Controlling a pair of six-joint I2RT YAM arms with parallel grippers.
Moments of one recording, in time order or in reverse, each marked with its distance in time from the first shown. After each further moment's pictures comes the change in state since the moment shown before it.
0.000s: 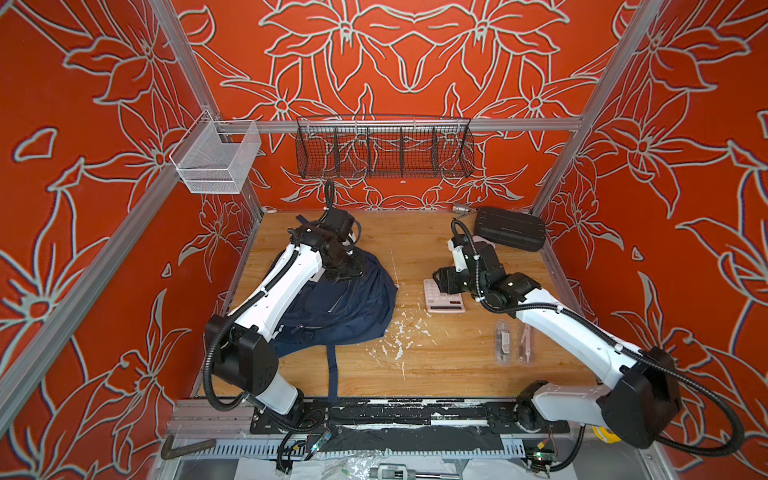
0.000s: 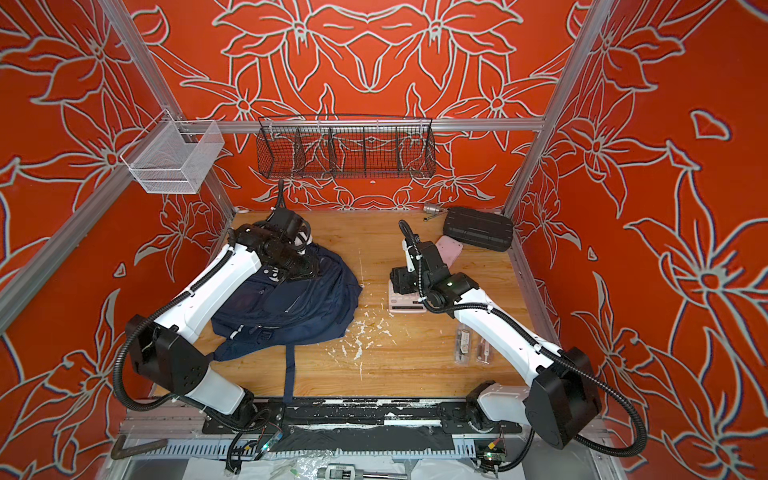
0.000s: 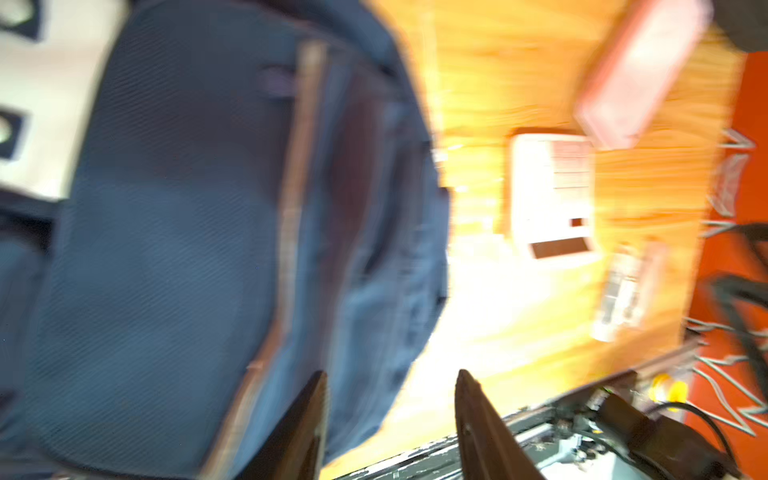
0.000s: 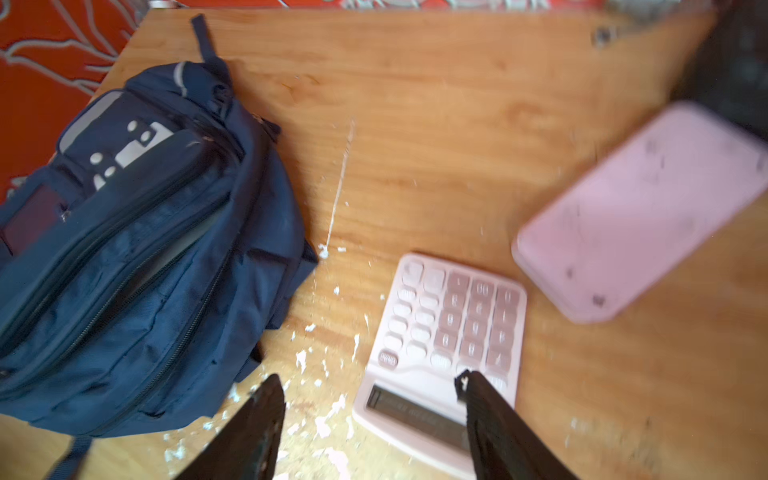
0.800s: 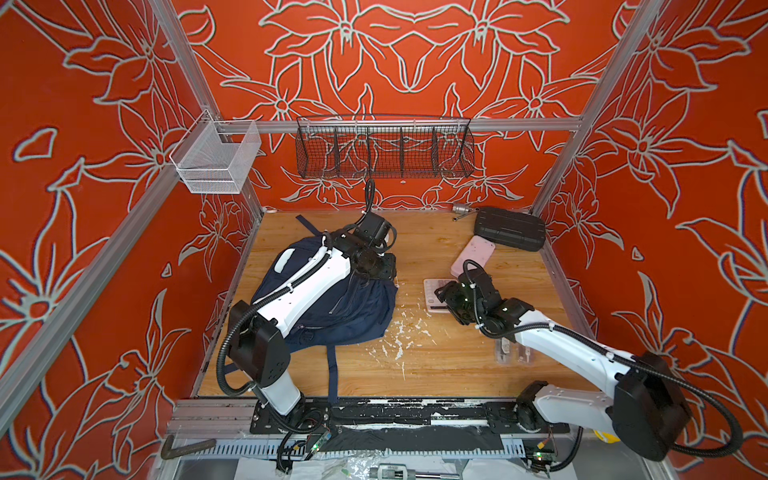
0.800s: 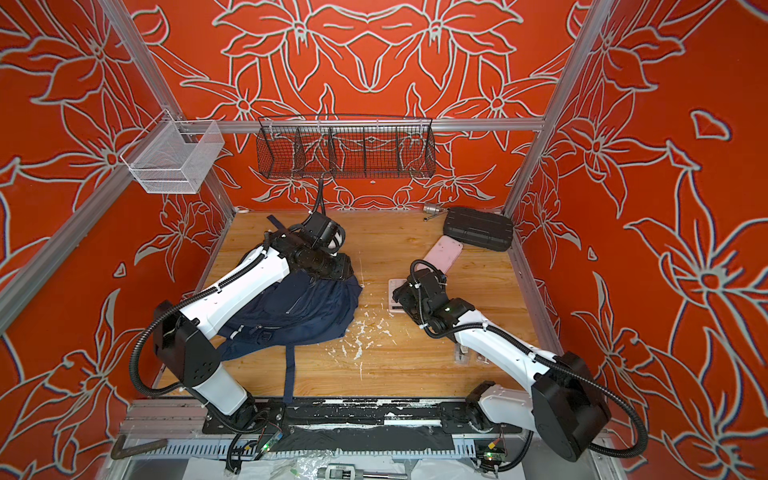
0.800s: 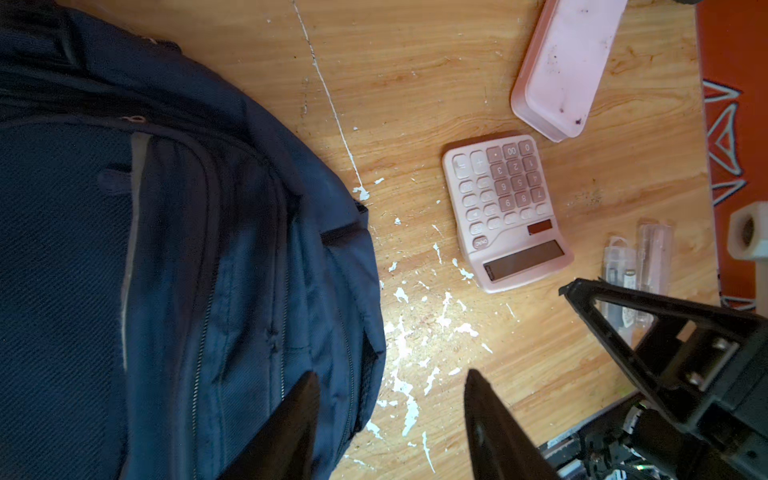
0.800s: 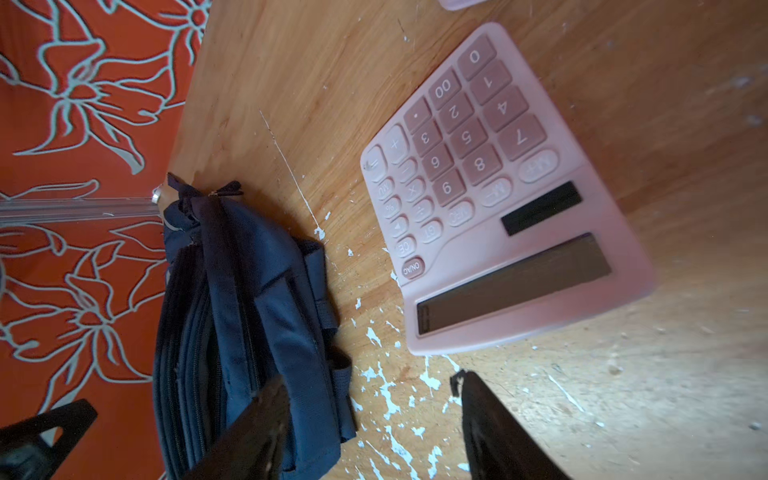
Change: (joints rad) left arm -0.191 0.079 0.007 0.156 -0.126 0.010; right arm 0.065 -0.049 -0.291 0.203 0.028 0.920
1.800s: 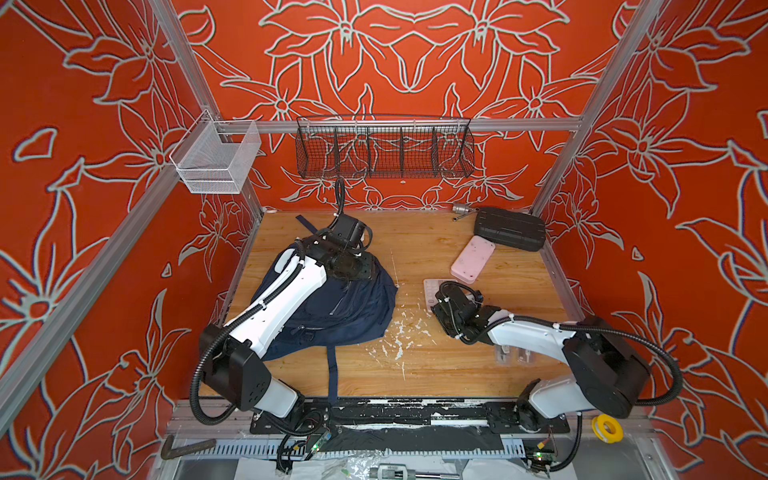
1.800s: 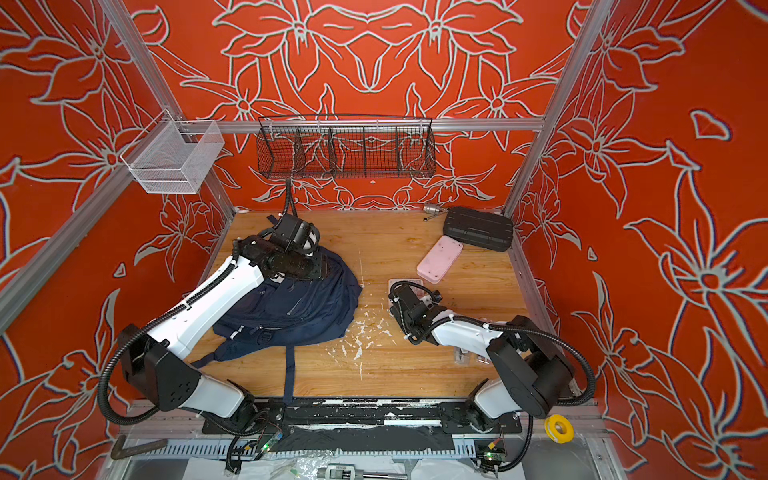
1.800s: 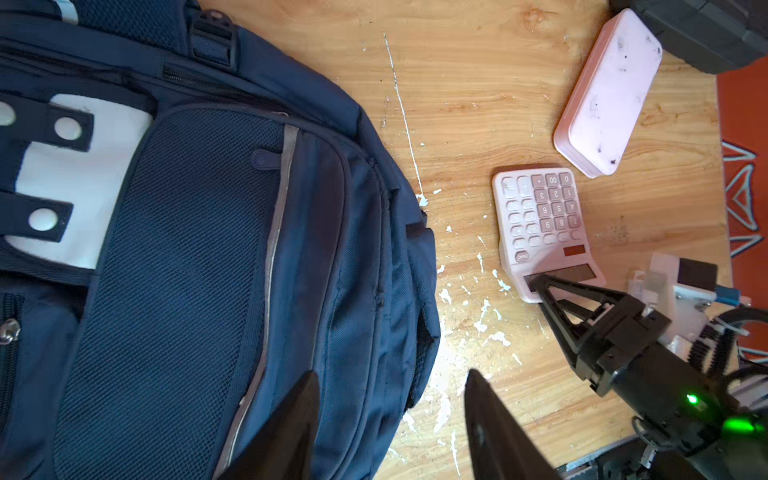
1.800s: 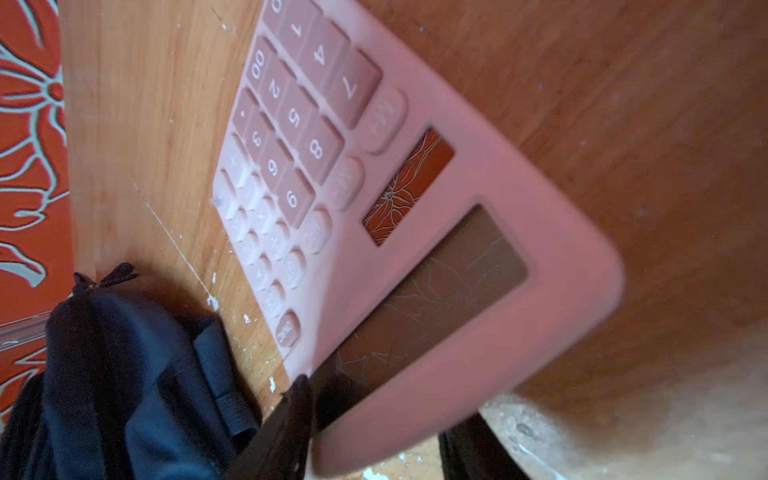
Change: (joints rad) left arm 0.111 -0.155 -0.117 0.001 -0.039 -0.008; right arm 0.106 0.243 -0.066 0.142 0.203 0.283
